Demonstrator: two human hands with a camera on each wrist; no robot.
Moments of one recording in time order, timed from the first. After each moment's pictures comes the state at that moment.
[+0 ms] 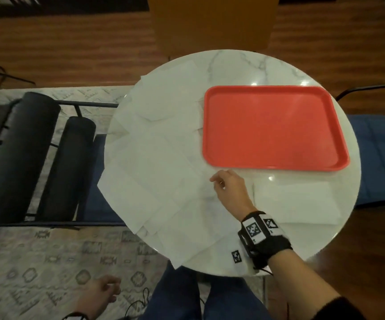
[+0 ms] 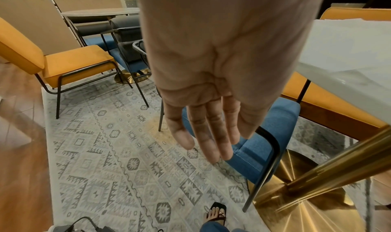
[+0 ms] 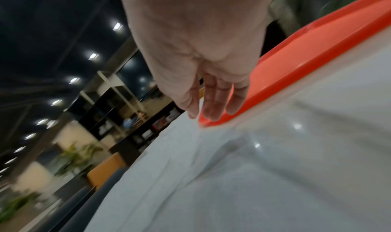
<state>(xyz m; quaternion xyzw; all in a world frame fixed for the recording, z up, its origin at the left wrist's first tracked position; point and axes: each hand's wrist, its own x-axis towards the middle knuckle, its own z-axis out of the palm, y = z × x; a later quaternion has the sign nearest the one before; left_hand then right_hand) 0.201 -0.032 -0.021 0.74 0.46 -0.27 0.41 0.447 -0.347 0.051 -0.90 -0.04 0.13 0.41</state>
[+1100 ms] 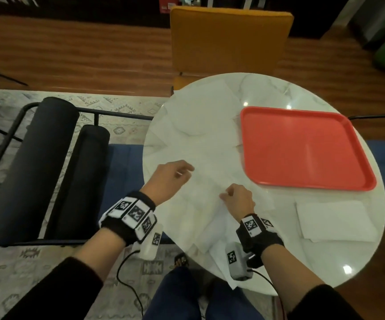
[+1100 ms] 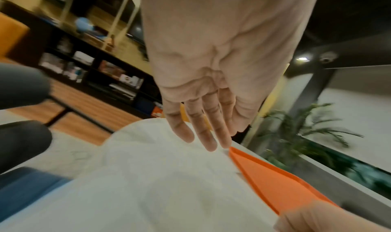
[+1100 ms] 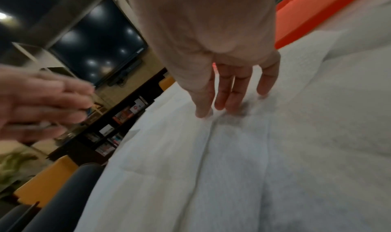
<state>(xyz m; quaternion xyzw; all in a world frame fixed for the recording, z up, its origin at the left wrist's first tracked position) 0.461 -0.002 0.110 0.89 0.00 -0.13 0.43 0.461 -0.210 0.038 -0.93 0.14 0.19 0.30</state>
